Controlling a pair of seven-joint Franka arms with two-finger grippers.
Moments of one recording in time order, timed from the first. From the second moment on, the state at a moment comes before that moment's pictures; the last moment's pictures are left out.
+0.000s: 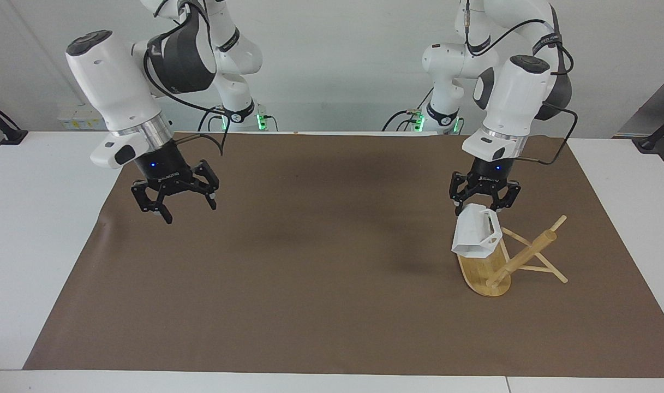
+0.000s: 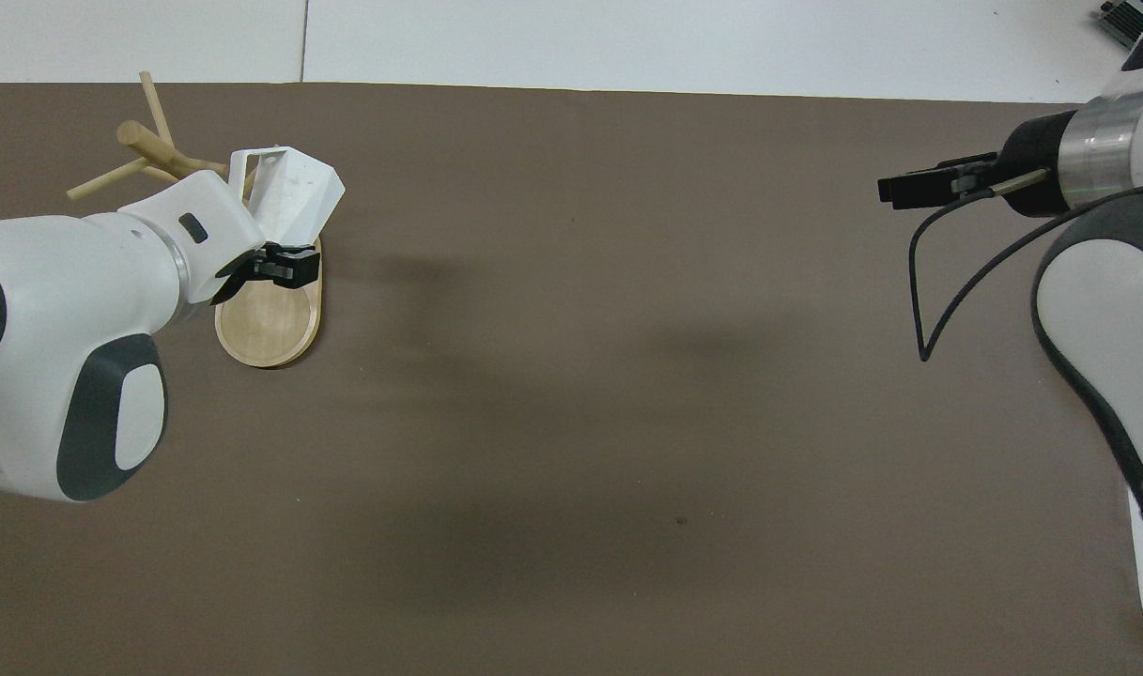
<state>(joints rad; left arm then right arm) -0.19 -0.02 -0.06 -2.03 -0.01 2.42 0.01 -0.10 0.13 0.12 -1.61 0.20 2.05 -0.29</state>
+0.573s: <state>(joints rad) -0.19 -0.03 -0.06 -2.02 0.03 2.40 -0.03 -0.10 0.05 0.03 -1.62 0.04 1.86 -0.28</state>
